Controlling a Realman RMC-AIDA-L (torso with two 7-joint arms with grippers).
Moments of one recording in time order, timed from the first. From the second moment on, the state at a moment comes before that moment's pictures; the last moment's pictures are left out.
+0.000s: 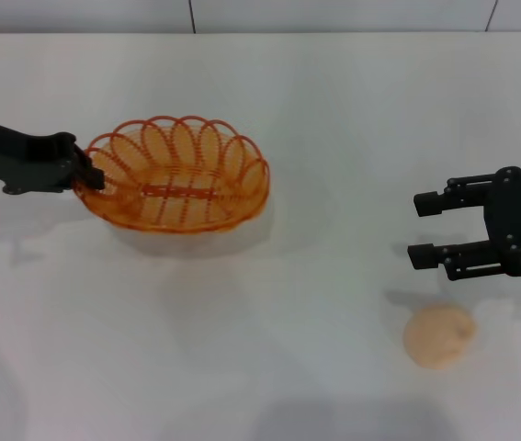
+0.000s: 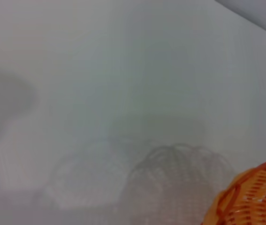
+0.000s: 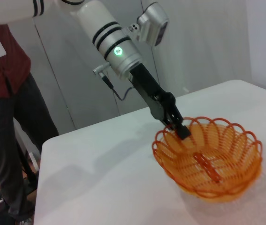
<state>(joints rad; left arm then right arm) -0.71 -1.98 0.69 0.87 2.57 1.55 -2.76 0.38 2.01 -1.07 -1.16 -1.83 -1.70 1.71</state>
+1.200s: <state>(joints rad) -0.82 -2.04 0.70 0.64 2.56 1.38 -2.75 0.38 2.01 -1.06 -1.17 -1.80 -1.74 1.72</state>
